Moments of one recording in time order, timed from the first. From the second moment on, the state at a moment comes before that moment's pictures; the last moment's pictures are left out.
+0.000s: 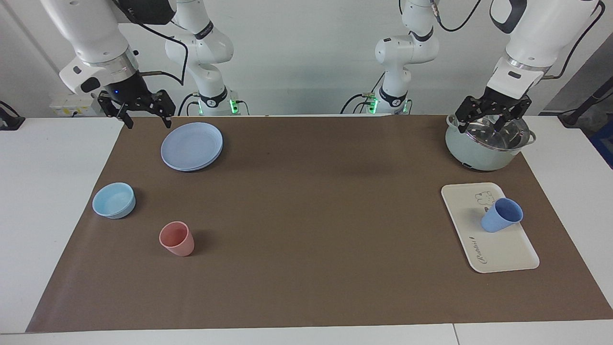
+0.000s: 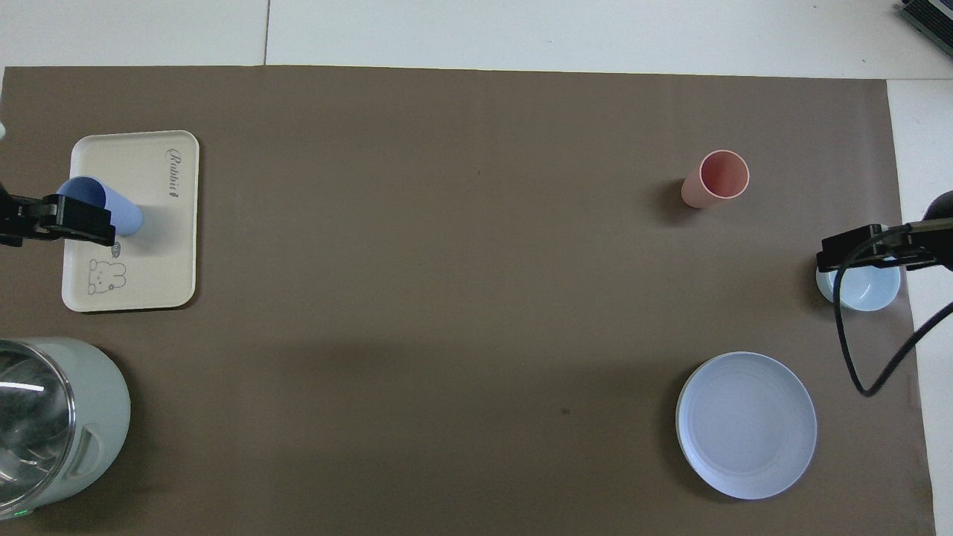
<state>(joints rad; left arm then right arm) 0.03 -0.01 -0.10 -1.56 0.02 1.57 -0.01 0.02 -0.05 -0.02 -1.61 -0.01 1.53 0.00</state>
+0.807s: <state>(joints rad) 0.03 -0.01 -0.10 -1.56 0.02 1.56 -0.01 0.01 -0.04 -0.02 -1.62 -0.01 1.52 0.00</state>
